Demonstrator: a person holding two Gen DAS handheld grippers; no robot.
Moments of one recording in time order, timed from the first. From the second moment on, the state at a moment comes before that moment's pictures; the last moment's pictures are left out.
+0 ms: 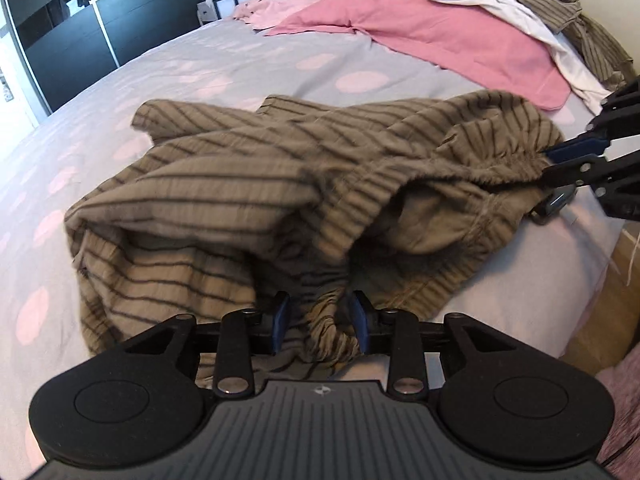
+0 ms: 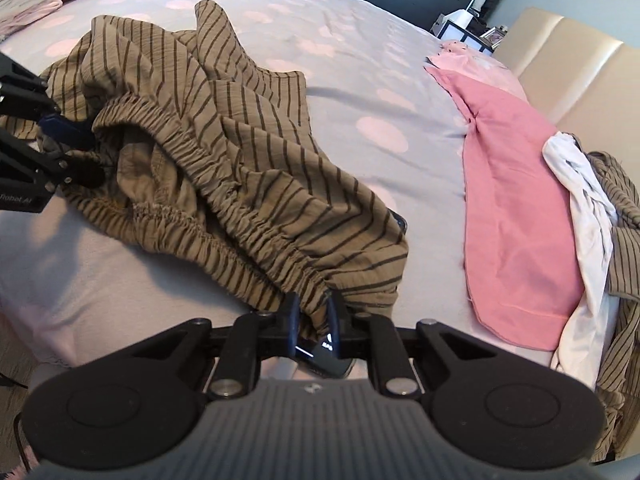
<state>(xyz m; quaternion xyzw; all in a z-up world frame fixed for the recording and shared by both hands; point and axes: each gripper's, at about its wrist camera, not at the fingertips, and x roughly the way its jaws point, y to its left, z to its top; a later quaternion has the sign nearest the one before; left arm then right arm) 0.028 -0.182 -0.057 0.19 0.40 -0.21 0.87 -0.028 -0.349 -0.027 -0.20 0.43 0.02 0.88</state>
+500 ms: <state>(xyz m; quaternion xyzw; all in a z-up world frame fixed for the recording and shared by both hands) -0.003 -0.147 -0.043 0.17 0.39 -0.16 0.89 -0.030 -0.352 -0.024 -0.22 0.40 -0.02 0.89</state>
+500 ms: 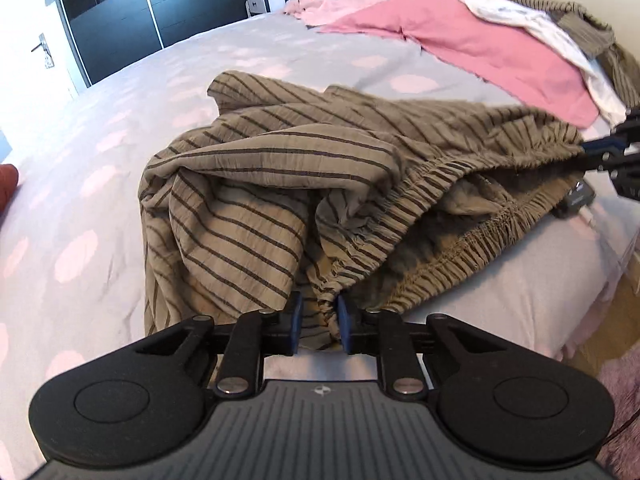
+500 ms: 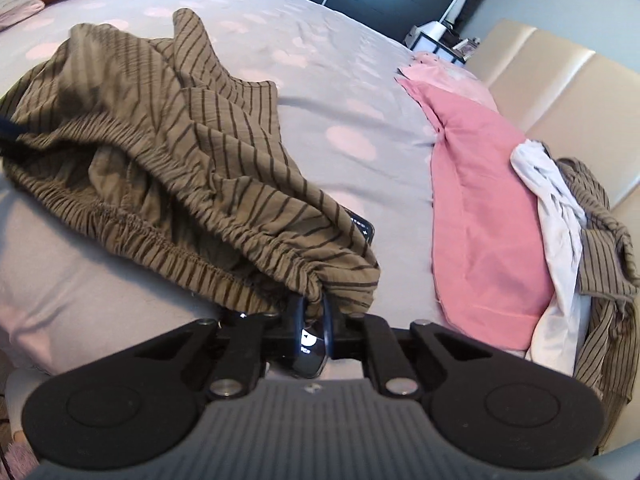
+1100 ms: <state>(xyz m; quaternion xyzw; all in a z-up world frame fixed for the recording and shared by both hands) 0.012 -0.168 -0.049 0.23 0.34 -0.16 0.90 -0.014 -0.349 -0.035 -0.22 0.41 -0.05 0.89</state>
